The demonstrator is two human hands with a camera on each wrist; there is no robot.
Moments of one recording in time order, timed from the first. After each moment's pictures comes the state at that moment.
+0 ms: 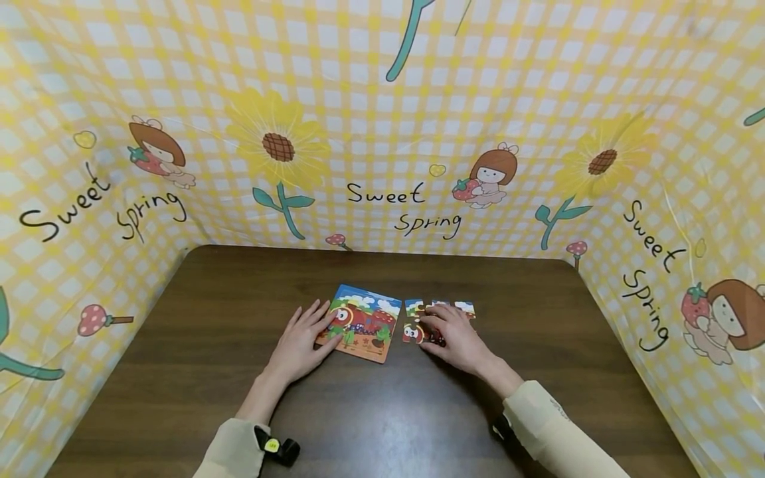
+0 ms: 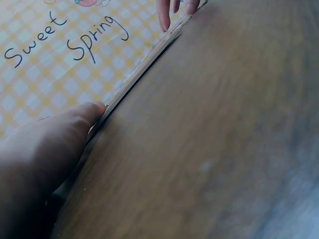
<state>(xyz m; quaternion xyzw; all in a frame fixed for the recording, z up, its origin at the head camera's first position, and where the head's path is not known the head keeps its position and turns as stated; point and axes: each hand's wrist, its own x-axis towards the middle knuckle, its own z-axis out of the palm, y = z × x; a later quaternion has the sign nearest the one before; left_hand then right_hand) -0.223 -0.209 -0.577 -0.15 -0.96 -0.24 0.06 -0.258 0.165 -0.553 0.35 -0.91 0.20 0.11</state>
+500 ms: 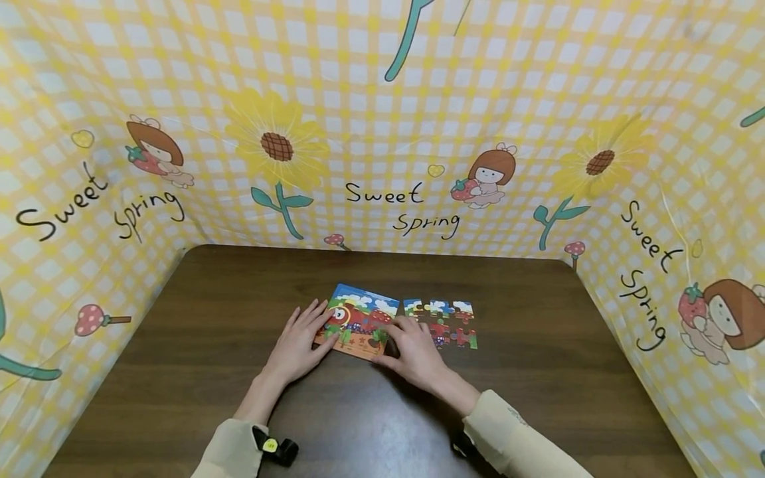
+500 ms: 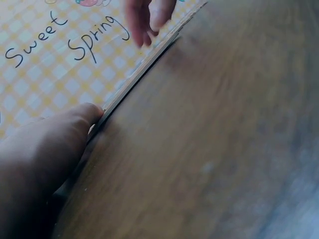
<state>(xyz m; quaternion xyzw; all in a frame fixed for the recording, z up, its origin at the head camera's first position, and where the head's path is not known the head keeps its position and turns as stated) -0.223 -0.209 -0.578 -0.14 -0.96 -0.25 0.06 -0.222 0.085 -0.547 0.32 -0.92 0.22 0.10</state>
